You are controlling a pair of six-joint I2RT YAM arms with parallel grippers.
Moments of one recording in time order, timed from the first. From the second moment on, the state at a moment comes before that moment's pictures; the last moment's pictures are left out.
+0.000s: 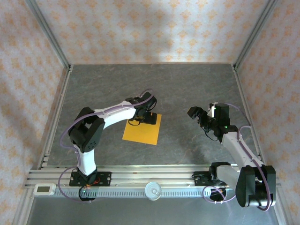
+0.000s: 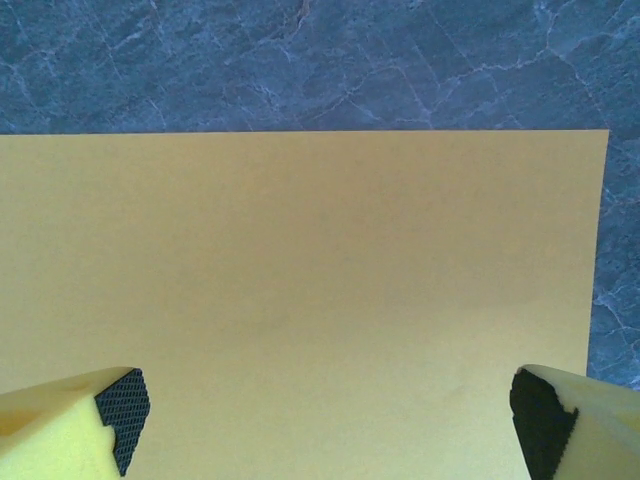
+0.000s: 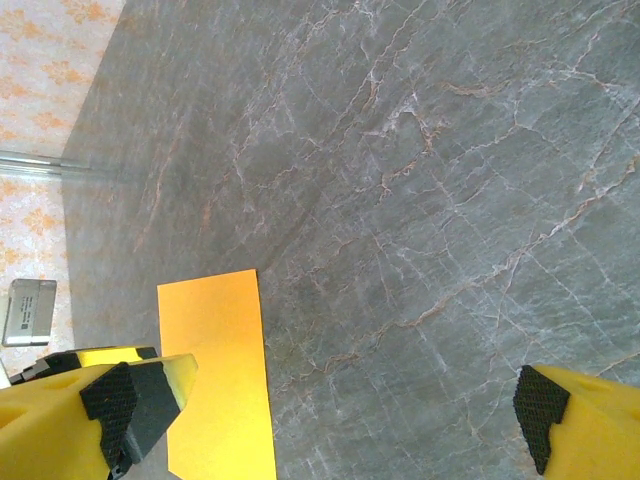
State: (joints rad) left arm -0.65 1.86 1.28 -0.67 -0.10 -0.54; right arm 0.02 1.04 0.52 -0.24 -0.48 0.74
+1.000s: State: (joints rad) left arm -0.65 1.85 1.12 -0.55 -0.11 -0.54; right arm 0.02 1.05 0.56 -0.33 -0.42 0.74
